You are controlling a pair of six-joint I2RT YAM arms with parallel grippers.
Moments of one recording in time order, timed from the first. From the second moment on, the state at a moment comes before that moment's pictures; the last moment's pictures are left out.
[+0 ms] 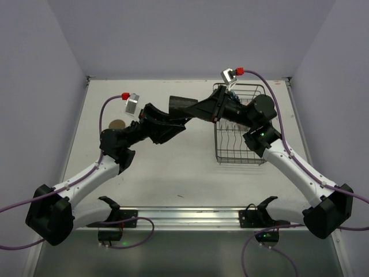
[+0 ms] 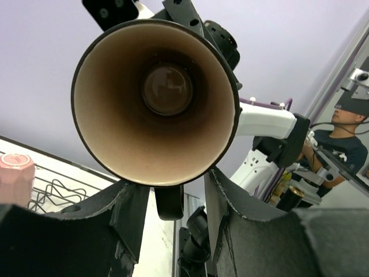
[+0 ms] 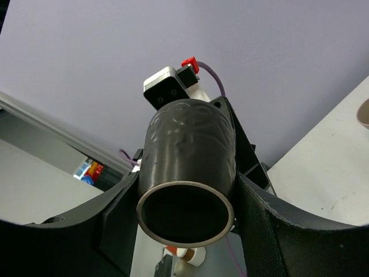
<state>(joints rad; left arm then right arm) -0.55 1.14 0.68 1.12 0.70 -0.94 0.57 1.21 1.11 0.43 -0.71 1.20</state>
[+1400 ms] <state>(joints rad) -0.45 0.96 1.05 0.08 0.44 -0.57 0.59 1.08 1.05 -0.01 -0.56 0.90</state>
